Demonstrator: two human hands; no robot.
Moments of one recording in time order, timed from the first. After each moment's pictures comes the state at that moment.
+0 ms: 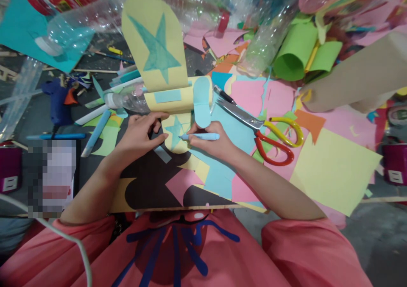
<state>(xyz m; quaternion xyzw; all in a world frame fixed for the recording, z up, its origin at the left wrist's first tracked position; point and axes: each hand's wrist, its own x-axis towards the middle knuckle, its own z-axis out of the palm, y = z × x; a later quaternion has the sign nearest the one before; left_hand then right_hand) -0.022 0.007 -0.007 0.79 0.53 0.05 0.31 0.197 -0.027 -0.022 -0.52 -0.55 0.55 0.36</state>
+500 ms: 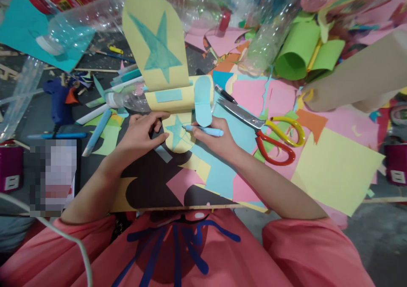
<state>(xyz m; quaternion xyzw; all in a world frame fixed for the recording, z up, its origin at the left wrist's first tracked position) -0.022 0.008 -0.009 0.79 0.53 0.05 0.31 0.195 -0.027 -0.026 -0.58 -0.52 0.47 0.42</state>
